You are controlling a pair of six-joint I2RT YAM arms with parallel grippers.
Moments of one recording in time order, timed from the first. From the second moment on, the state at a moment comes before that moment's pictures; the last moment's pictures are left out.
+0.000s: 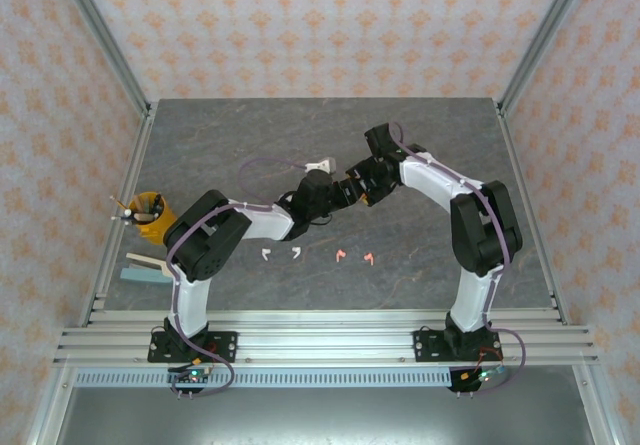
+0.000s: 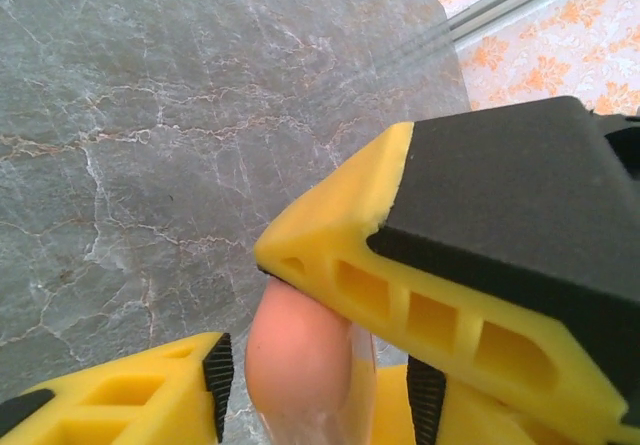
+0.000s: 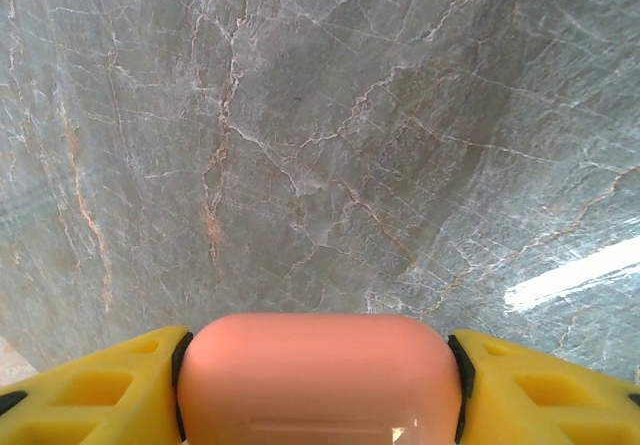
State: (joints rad) left arm -0.67 1.98 1.04 0.52 0.05 -0.96; right arm 0.41 1.87 1.36 -0.61 -0.25 1.32
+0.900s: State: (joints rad) left arm -0.65 1.90 1.04 0.39 0.15 -0.91; right arm 0.22 1.63 1.23 -0.48 -0.31 1.22
